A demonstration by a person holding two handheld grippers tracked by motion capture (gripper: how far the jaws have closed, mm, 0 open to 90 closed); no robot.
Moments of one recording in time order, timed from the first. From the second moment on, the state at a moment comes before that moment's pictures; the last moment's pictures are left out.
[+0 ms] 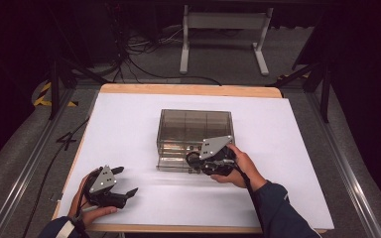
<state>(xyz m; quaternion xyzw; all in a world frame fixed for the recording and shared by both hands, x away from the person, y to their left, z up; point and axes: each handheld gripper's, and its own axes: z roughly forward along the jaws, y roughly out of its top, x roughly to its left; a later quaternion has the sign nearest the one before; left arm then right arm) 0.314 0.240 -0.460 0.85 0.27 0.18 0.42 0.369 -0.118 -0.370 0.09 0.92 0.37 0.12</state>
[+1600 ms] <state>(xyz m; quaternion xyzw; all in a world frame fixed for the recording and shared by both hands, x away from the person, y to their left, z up) 0.314 0.237 -0.461 0.85 0.26 0.18 0.42 0.381 -0.116 -0.381 0.12 0.92 0.35 0.14</state>
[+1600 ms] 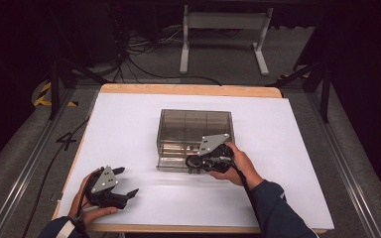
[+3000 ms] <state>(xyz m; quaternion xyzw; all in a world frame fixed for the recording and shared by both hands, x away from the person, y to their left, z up) 0.315 0.159 -0.442 0.86 0.18 0.14 0.45 0.407 -0.230 -0.364 0.29 0.81 0.44 0.25</state>
